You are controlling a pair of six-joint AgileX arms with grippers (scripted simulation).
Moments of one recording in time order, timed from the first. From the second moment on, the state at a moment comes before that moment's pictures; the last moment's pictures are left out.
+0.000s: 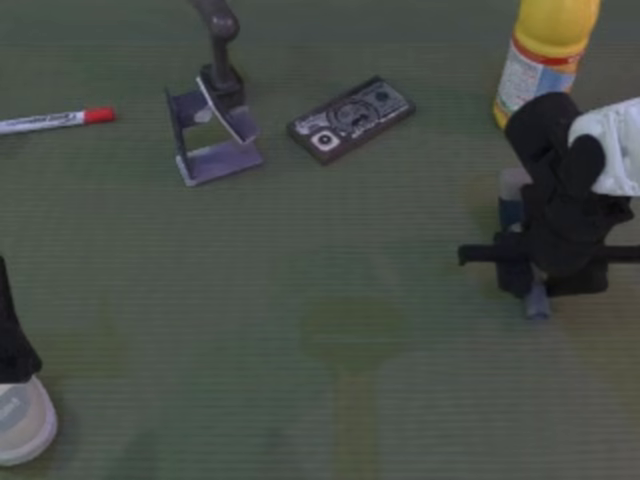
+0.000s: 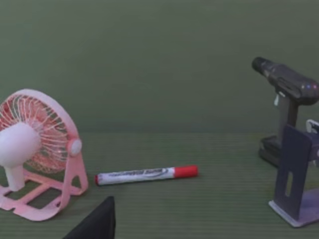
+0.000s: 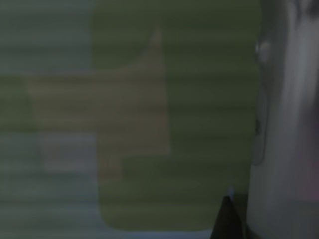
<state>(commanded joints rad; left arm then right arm) 0.00 0.00 0.00 0.00 0.00 0.00 0.33 2.06 1.18 -0.61 0.04 0.37</state>
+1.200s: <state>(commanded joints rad) 0.00 0.00 0.00 0.00 0.00 0.00 0.33 1.75 0.88 0.62 -0.36 0.09</state>
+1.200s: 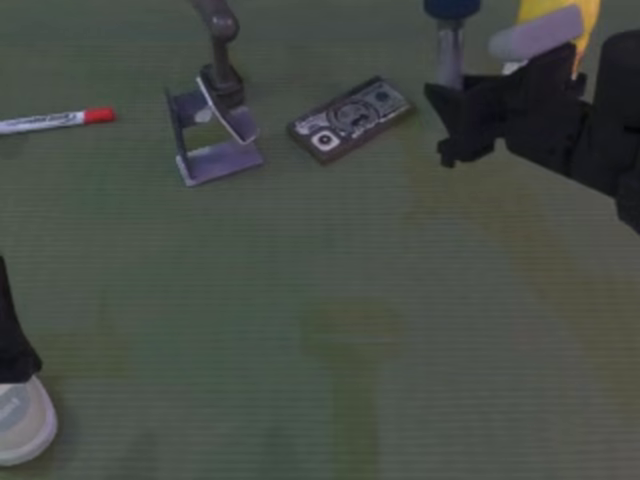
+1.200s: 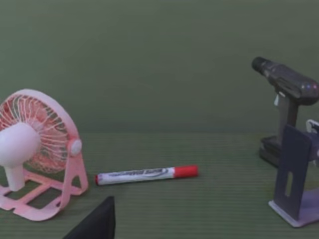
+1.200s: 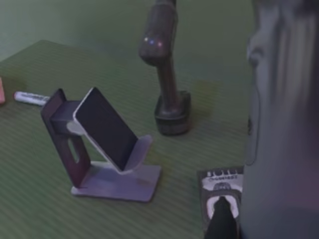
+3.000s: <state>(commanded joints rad) 0.00 0.00 0.00 0.00 0.00 0.00 0.63 1.60 0.76 0.88 -0.15 0.03</state>
